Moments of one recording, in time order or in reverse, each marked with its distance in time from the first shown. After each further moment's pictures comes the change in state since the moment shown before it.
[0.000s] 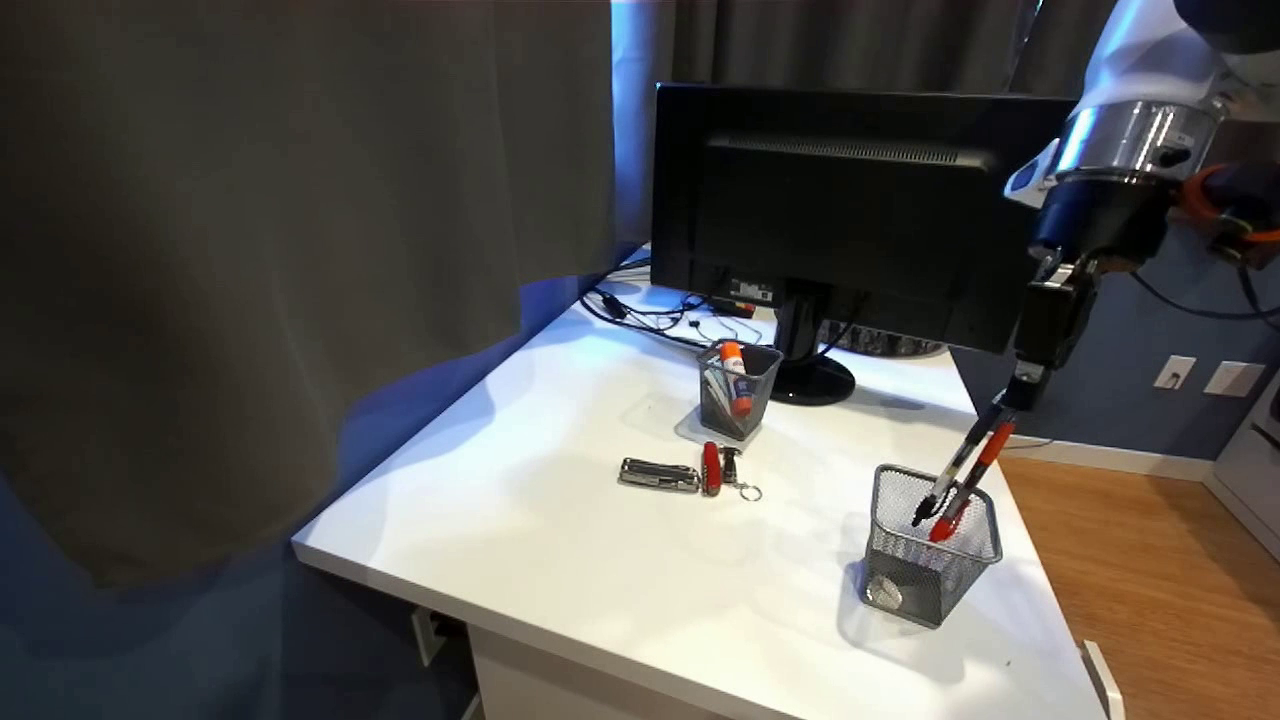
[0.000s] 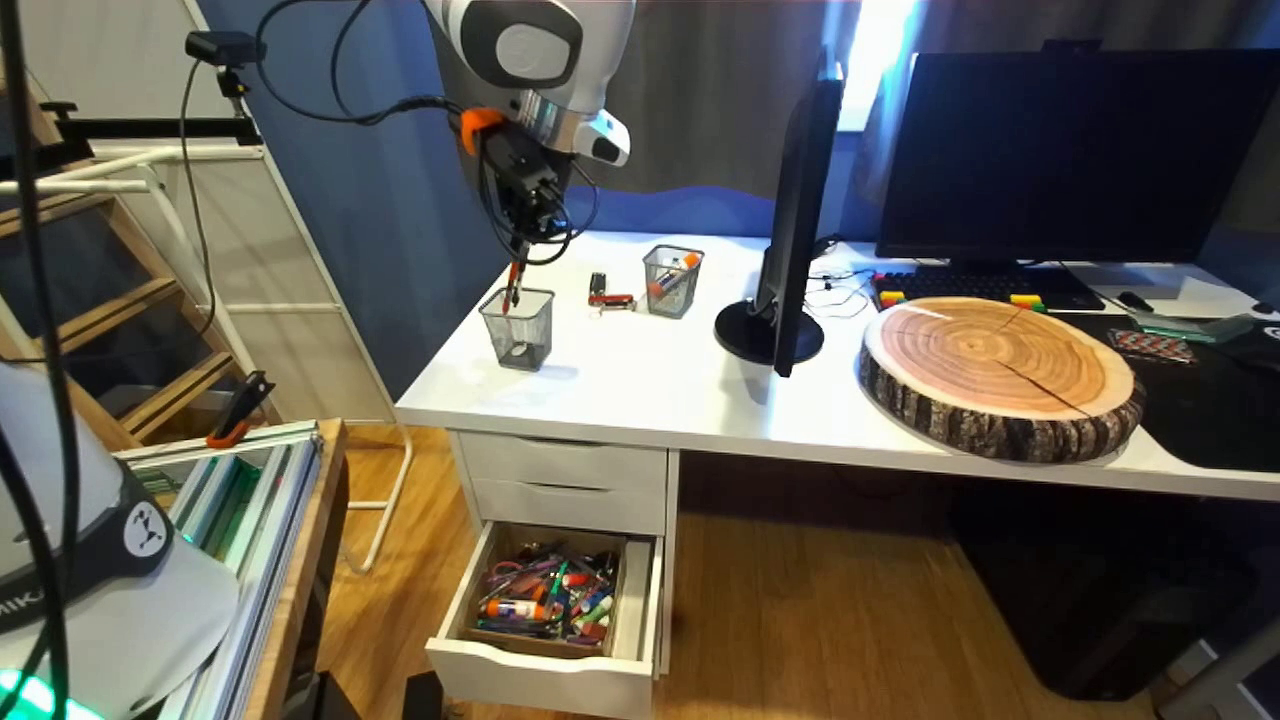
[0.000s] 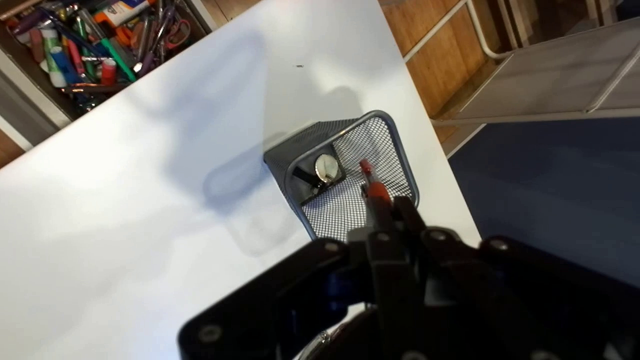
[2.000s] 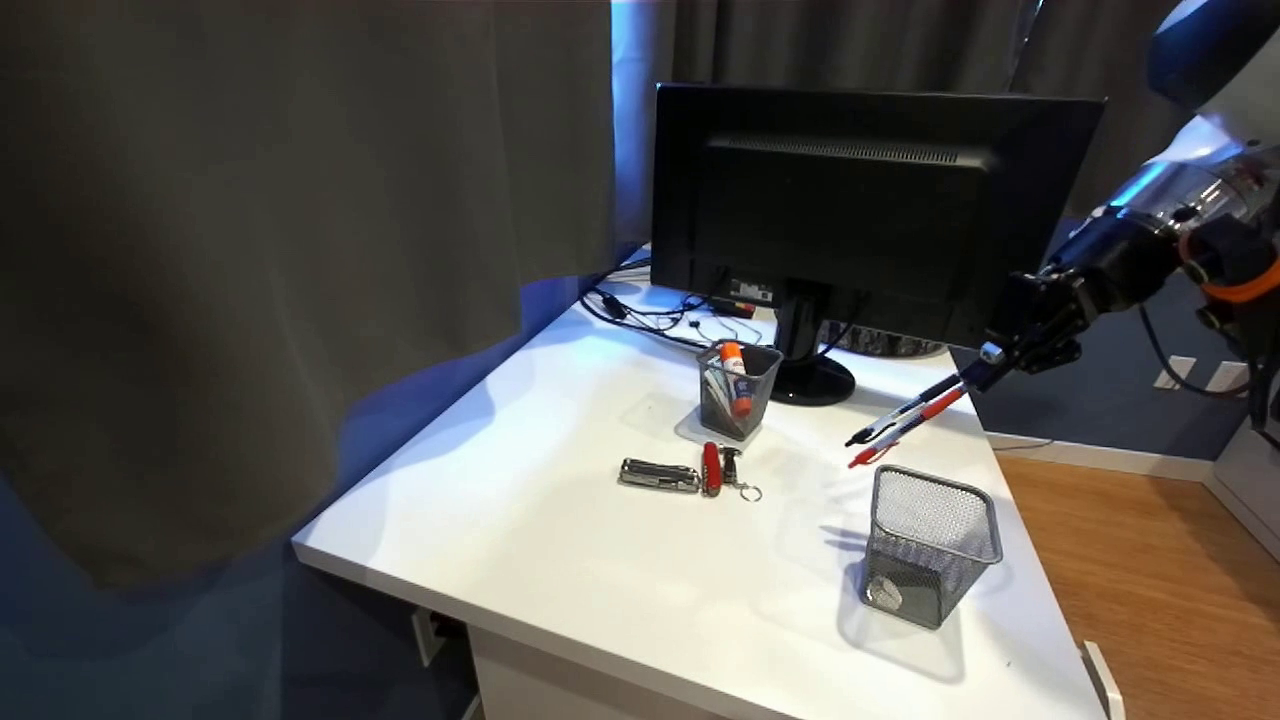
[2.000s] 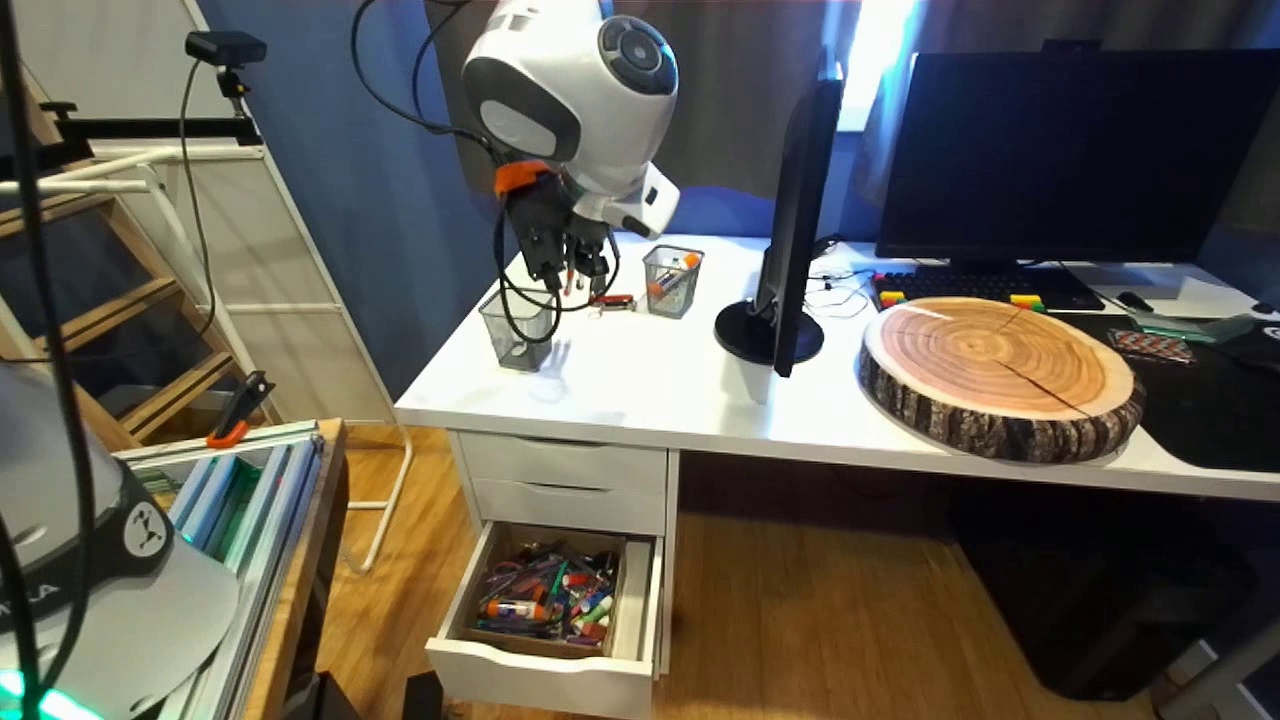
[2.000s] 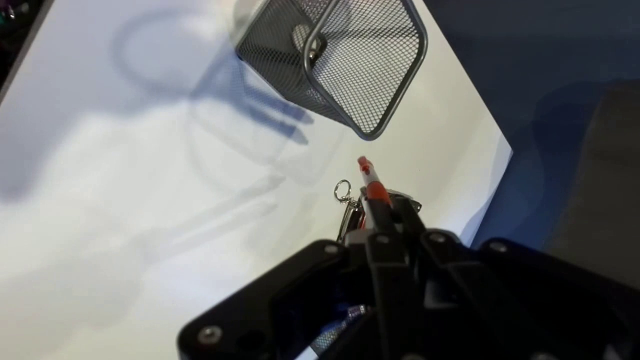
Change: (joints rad) arm -0.028 0.039 -0.102 -0.090 0.699 0.209 -0.389
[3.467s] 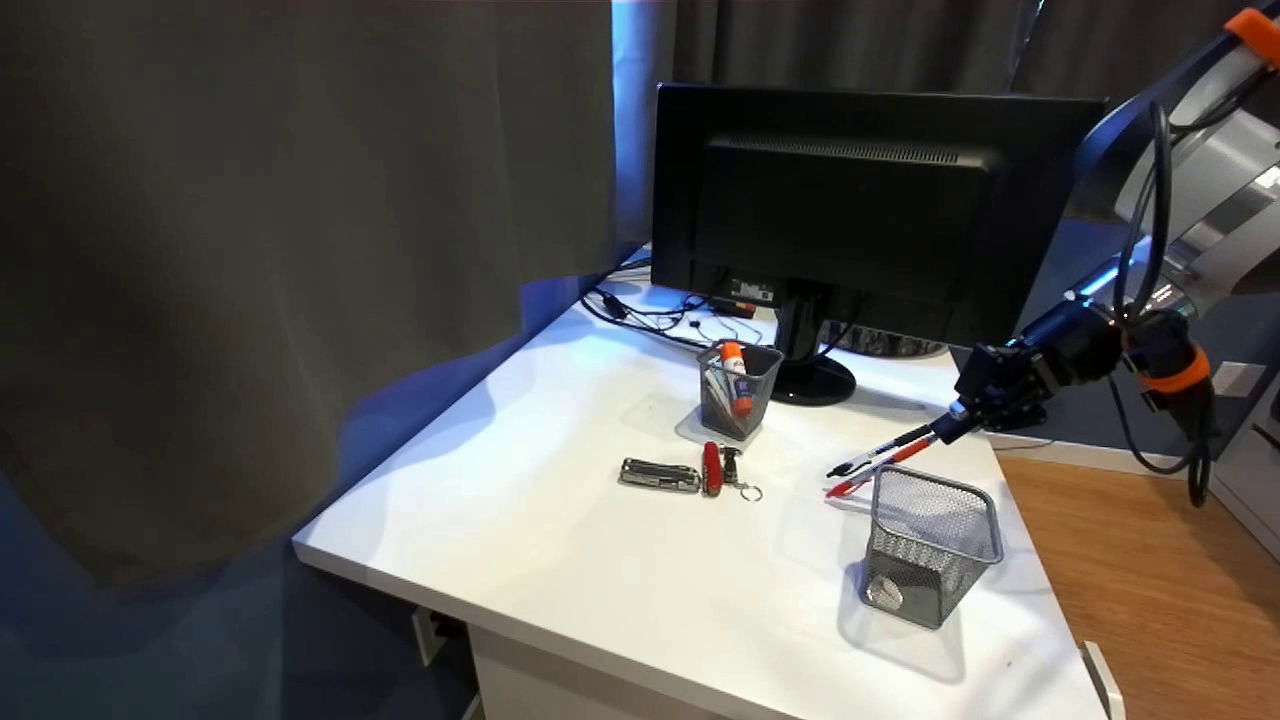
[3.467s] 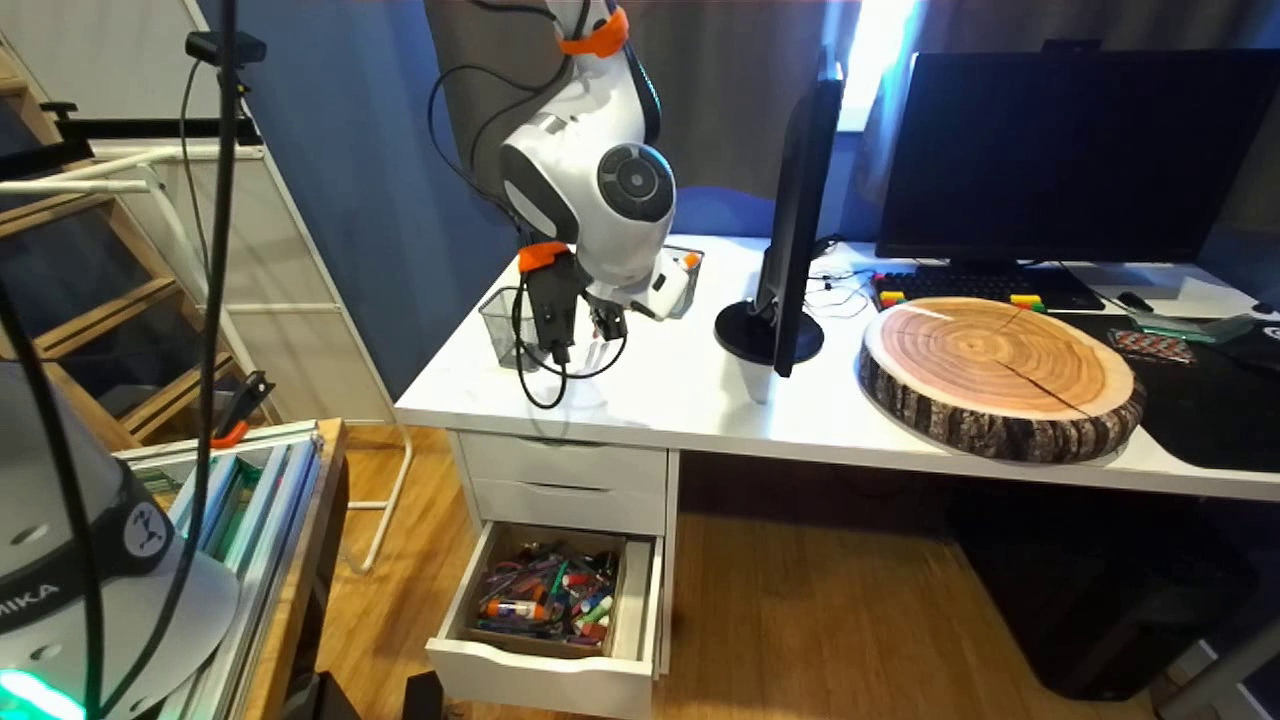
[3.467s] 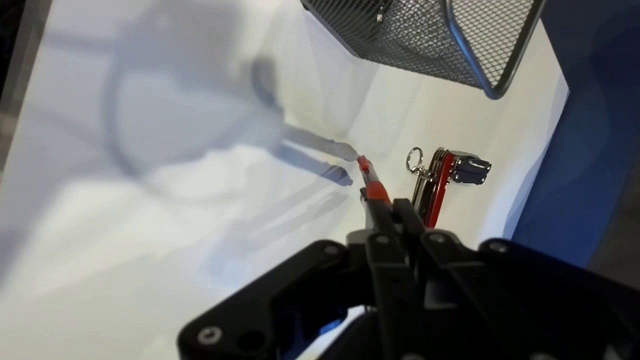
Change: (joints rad) arm 0.011 0.229 -0.025 0.086 0.302 0.121 -0.265
